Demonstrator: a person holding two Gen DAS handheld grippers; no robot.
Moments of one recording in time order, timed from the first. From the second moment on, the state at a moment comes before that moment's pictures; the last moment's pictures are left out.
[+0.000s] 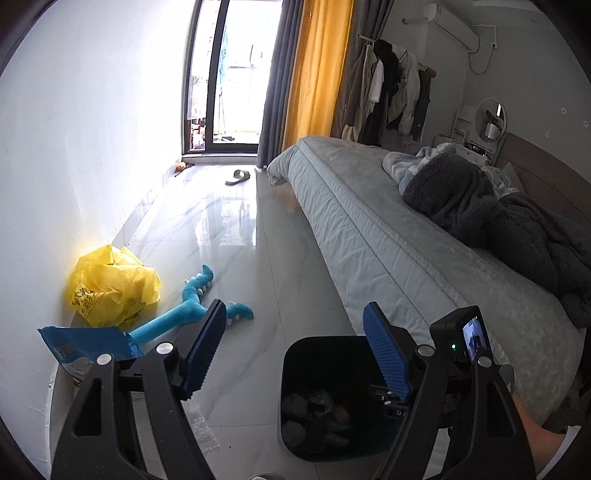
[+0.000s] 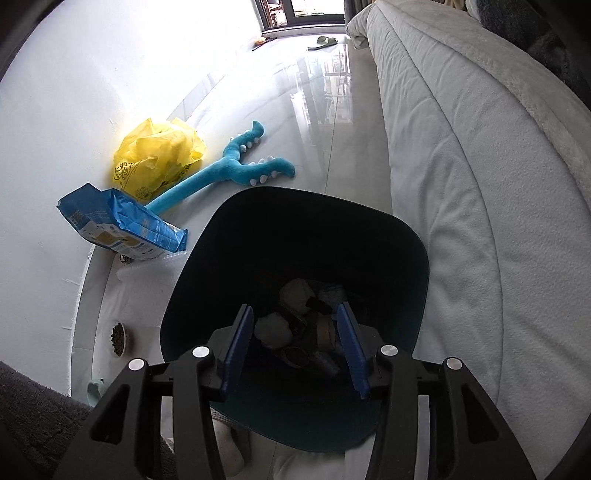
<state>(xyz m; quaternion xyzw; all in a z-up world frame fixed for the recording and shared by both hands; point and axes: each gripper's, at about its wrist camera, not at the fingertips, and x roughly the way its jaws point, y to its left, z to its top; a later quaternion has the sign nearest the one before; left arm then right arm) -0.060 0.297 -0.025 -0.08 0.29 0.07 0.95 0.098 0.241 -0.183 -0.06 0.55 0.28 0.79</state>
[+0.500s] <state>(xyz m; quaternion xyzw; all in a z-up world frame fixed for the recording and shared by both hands) -0.078 0.257 0.025 -0.06 0.25 0.05 0.96 0.068 0.205 -0.095 -0.04 0.46 0.31 0.83</state>
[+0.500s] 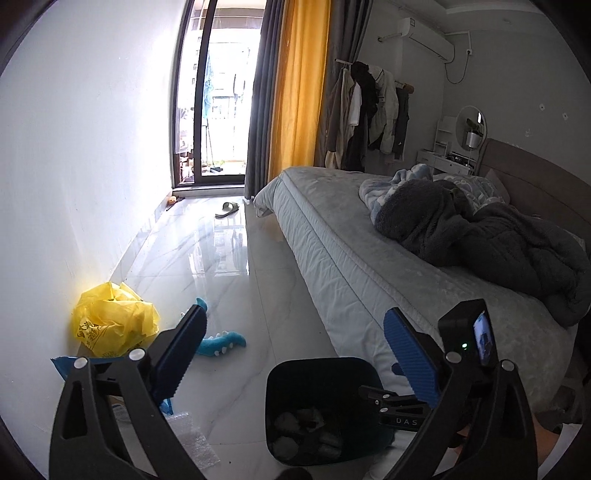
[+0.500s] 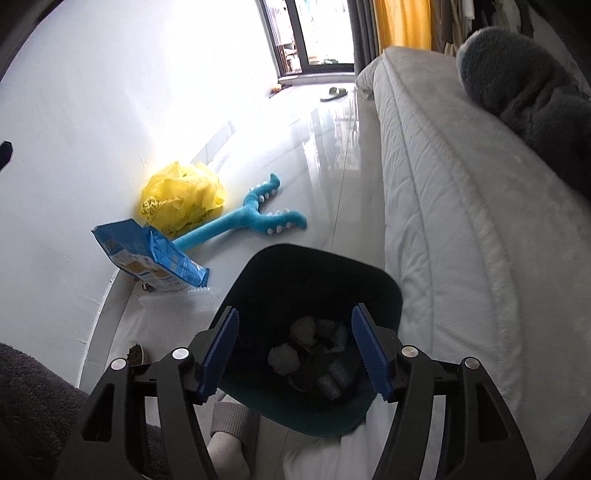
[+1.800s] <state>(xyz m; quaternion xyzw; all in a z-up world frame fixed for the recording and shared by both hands) -0.114 0.121 0.005 0.00 0.23 0.00 0.97 -0.081 -0.112 0.039 0.05 0.24 0.11 0.96</state>
